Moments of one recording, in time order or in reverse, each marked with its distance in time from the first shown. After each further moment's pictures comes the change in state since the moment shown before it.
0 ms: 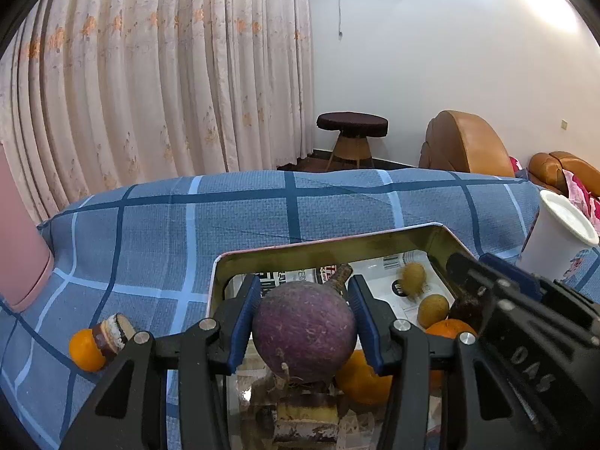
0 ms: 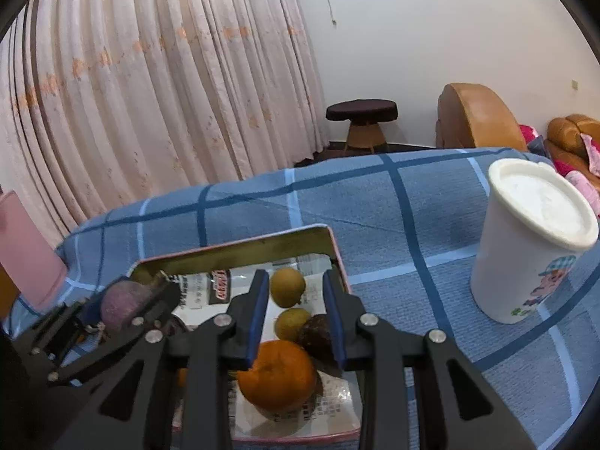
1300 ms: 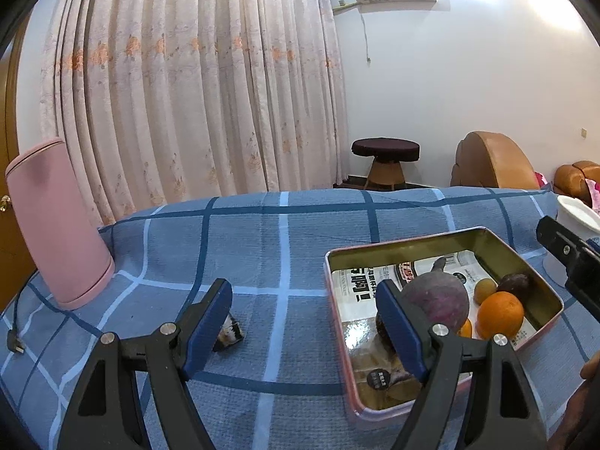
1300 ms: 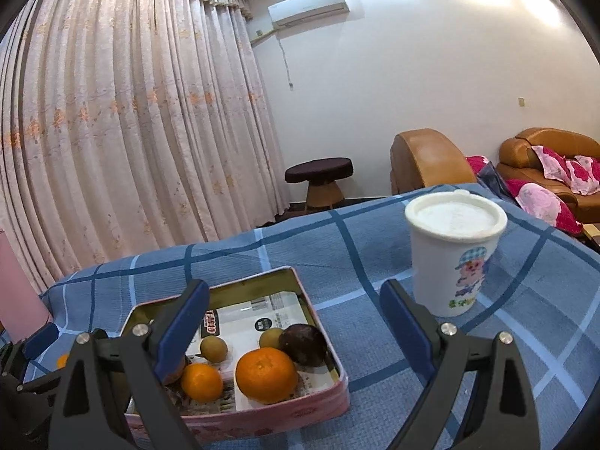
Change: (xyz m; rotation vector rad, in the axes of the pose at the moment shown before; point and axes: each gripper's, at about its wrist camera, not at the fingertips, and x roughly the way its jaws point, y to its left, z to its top) left arm -0.048 0.059 -0.023 -0.007 -0.120 0.133; right arm -0.059 0.013 -0.019 0.068 -0.261 -0.175
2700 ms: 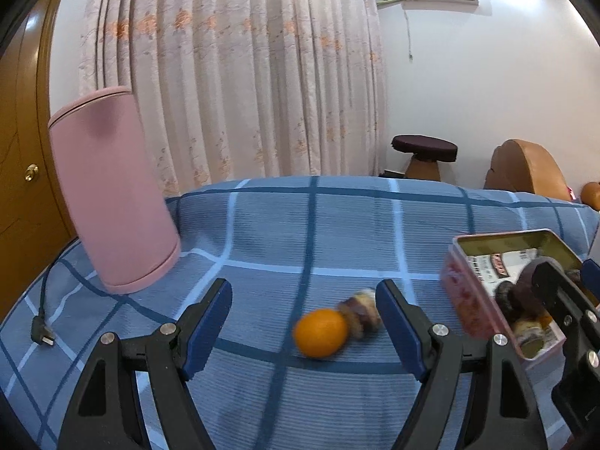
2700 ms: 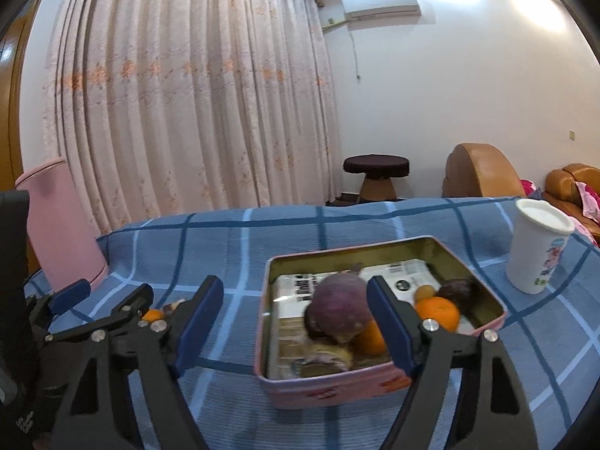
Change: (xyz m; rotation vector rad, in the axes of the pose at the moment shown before) left arm 0.005 0.112 -0.015 -0.082 0.045 0.107; right arm -0.020 0.141 -0.044 -0.184 0.053 0.162
